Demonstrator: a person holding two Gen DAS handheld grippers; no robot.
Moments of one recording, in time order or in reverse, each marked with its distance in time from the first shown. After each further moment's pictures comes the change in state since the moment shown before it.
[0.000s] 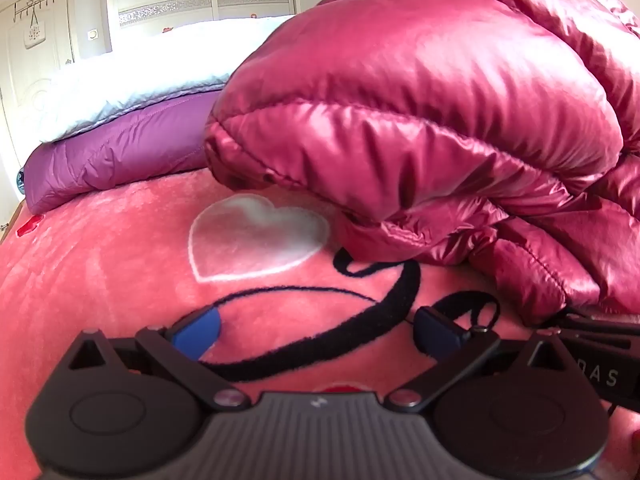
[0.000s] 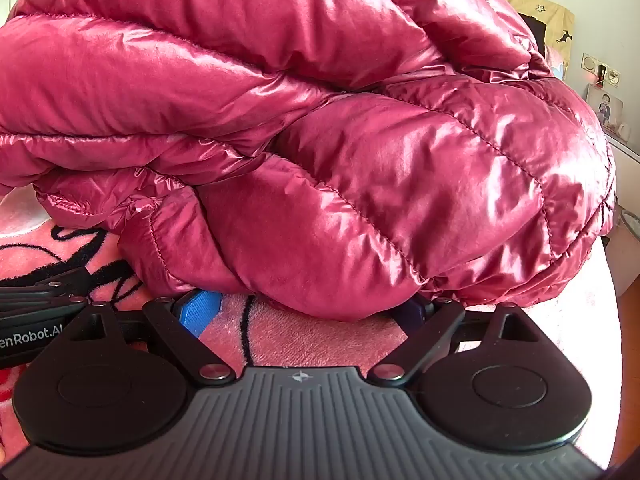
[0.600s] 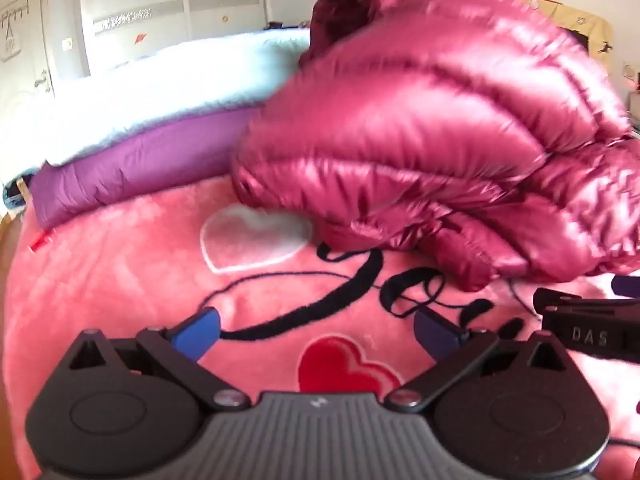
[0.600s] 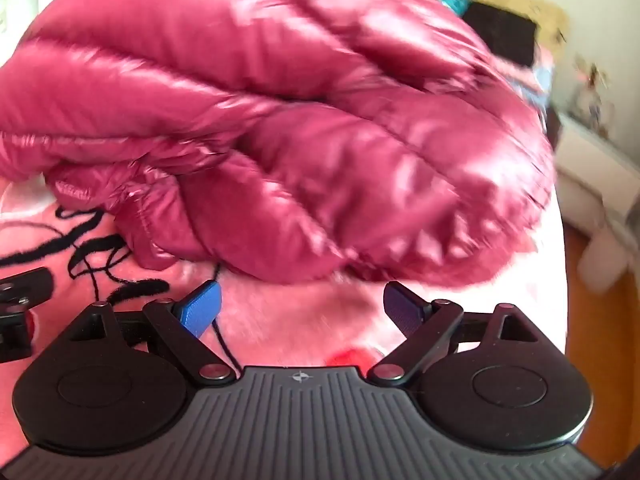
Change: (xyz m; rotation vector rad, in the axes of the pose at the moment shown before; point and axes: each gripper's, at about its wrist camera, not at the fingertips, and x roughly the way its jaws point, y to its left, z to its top) left arm -0.083 0.023 -0.008 0.086 -0.021 -0.120; right arm -0.052 -0.031 0.001 0.034 0.051 -0.024
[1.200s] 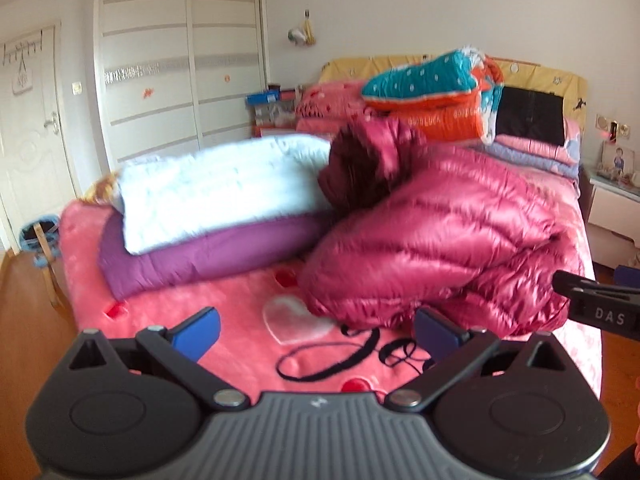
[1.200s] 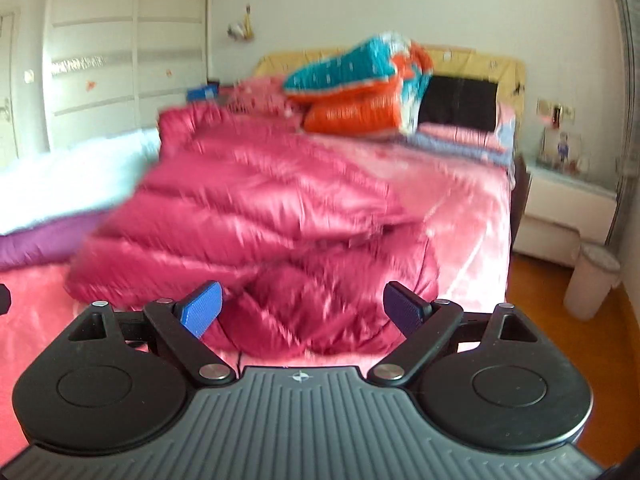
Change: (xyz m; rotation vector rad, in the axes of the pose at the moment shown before) left arm -0.148 0.045 0.060 -0.011 -0.148 -0.023; right arm -0.191 -0.041 0.045 0.047 -0.311 0.004
